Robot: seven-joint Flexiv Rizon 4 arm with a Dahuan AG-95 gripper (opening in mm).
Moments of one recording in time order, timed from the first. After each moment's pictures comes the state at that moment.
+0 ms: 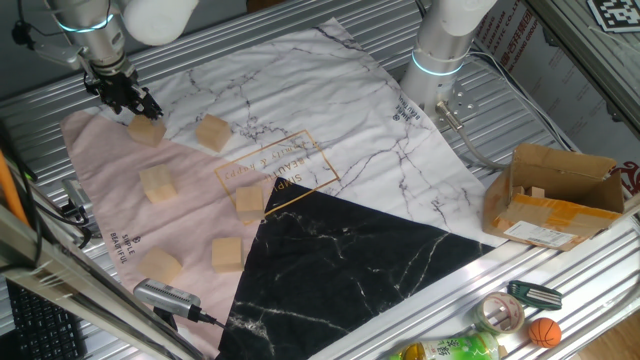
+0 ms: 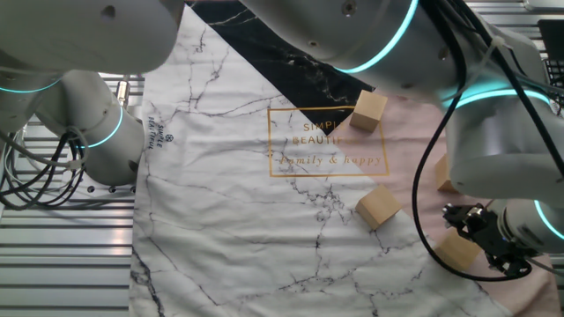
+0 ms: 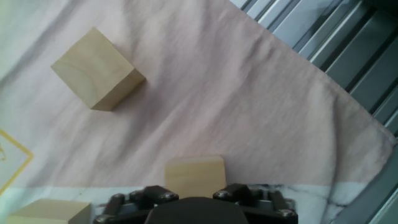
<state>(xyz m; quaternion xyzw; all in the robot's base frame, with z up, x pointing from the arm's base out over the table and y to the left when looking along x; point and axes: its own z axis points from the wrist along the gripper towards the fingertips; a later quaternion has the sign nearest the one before) 0.701 -0.216 0.073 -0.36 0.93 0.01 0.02</state>
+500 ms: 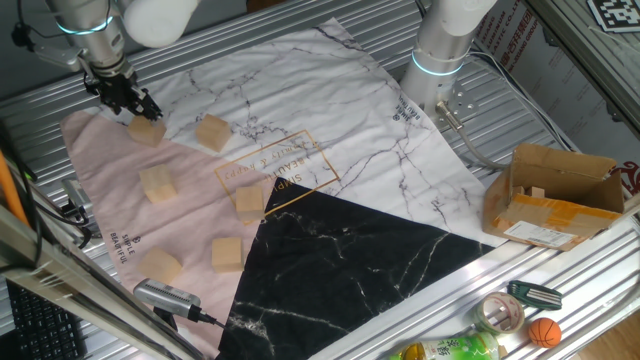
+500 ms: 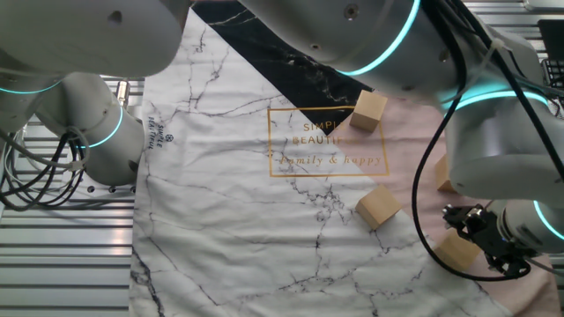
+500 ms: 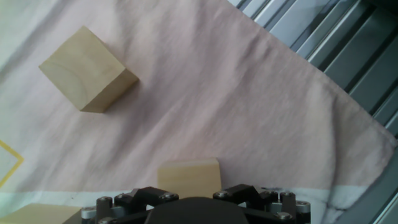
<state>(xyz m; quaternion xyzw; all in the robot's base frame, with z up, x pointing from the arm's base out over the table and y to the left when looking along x) 0.702 -0.216 0.068 -0.36 0.93 0.01 0.02</state>
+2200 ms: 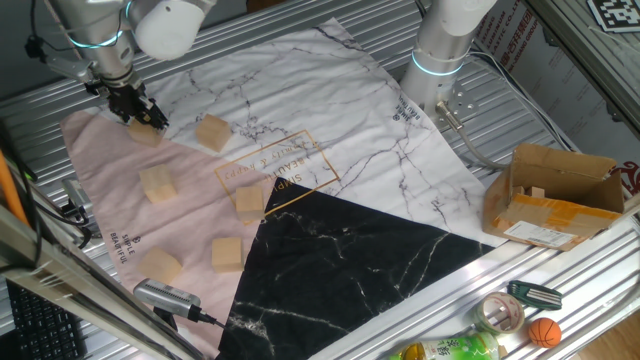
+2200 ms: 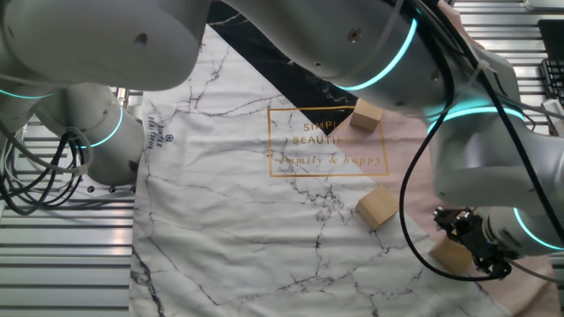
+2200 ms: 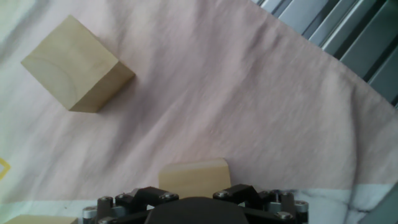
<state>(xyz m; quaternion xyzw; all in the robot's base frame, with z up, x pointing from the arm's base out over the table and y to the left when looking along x) 0.696 -0.213 0.034 -0.34 0.94 0.01 0.02</state>
